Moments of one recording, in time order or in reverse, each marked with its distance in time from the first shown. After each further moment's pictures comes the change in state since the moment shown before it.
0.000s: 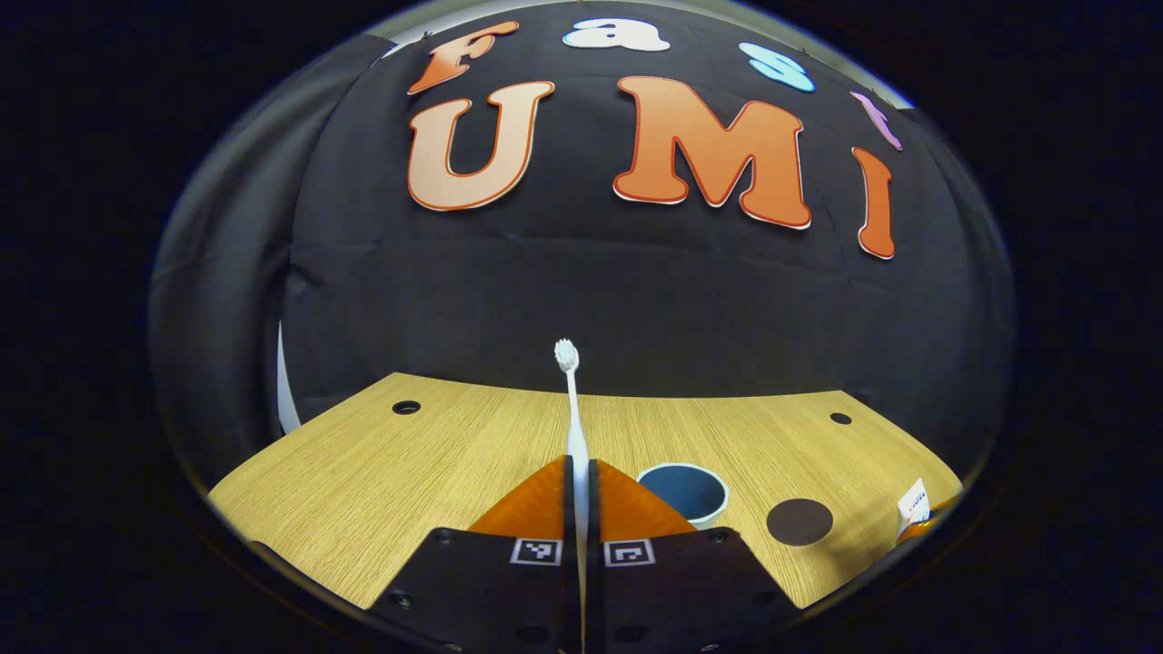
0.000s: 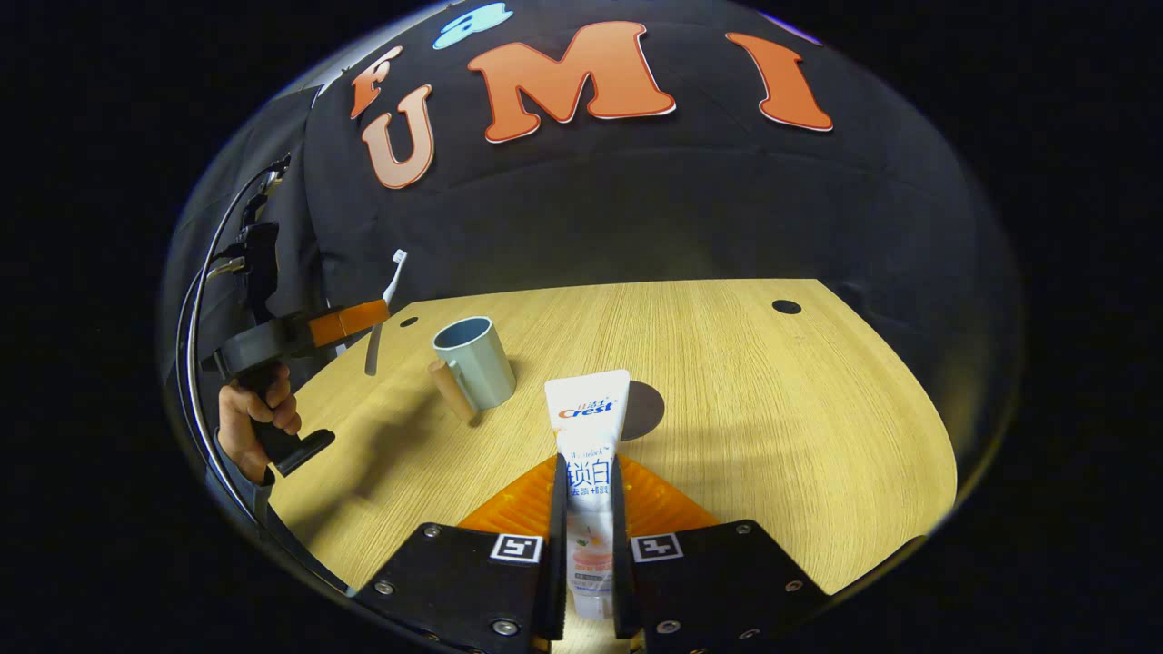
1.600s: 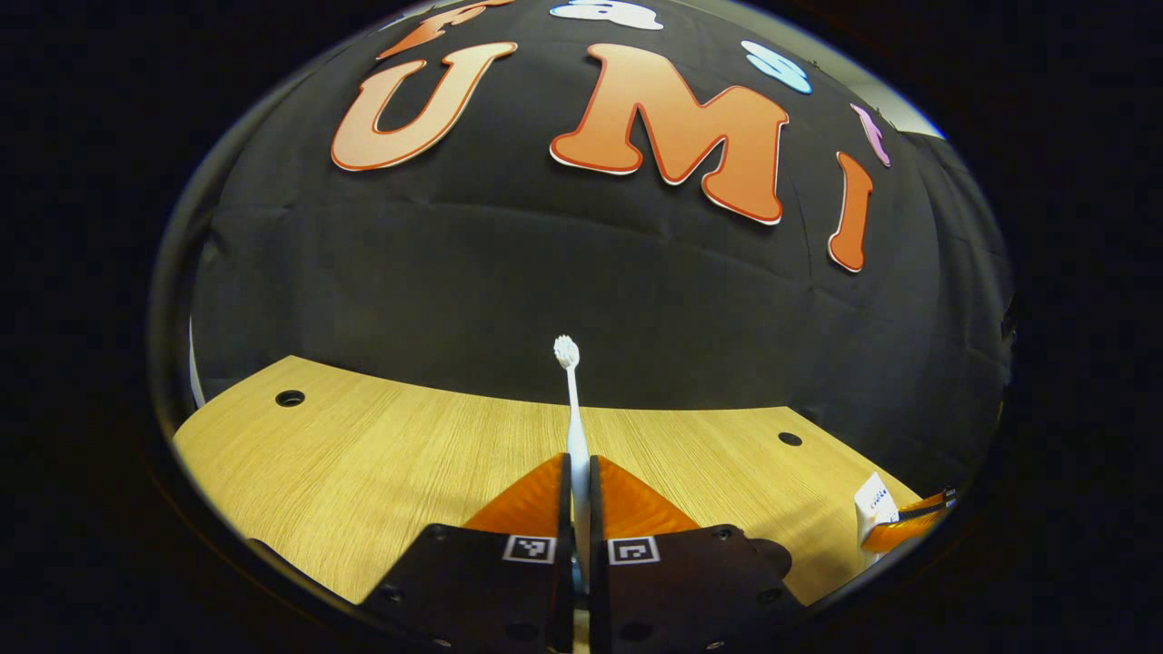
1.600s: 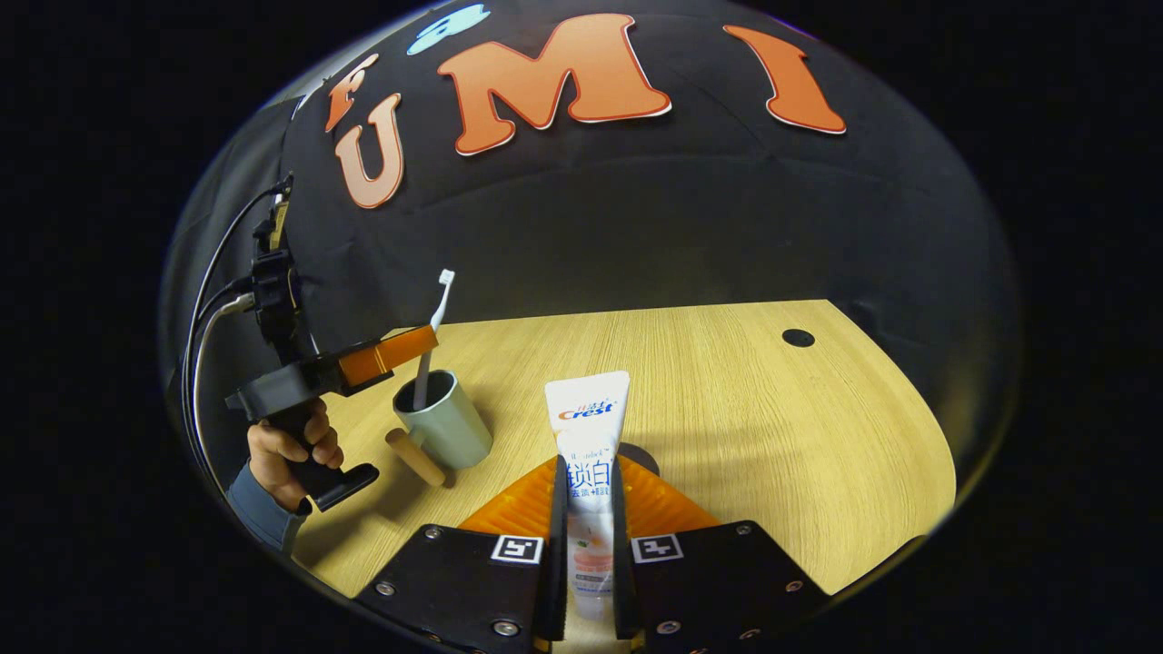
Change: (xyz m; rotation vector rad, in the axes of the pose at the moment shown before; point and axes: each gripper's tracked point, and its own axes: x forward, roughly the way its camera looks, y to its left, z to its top) left arm 0.089 -0.072 -0.003 -0.066 0.026 -0.215; right arm 0.057 -0.010 0.054 0.018 -0.033 -0.014
